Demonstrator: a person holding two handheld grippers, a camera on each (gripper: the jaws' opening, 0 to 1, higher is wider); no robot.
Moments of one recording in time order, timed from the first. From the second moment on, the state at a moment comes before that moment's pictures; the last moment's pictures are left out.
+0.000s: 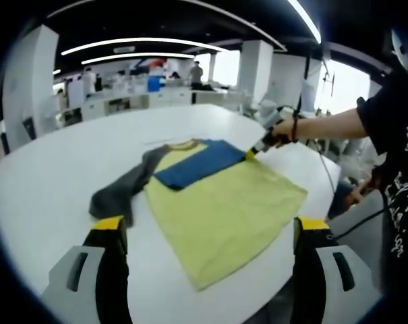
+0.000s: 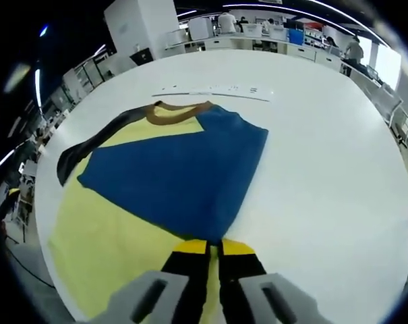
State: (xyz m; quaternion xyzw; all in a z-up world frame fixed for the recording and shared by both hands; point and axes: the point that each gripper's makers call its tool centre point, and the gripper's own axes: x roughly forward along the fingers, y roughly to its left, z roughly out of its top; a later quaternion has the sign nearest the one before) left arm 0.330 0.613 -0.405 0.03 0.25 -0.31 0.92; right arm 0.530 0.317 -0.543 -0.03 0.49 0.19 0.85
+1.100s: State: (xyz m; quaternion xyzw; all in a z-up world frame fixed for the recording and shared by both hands) left arm 0.342 0.628 -0.415 0.02 0.26 -0.30 0.92; right arm 0.525 0.254 -0.541 -0.05 0.51 0.18 0.84
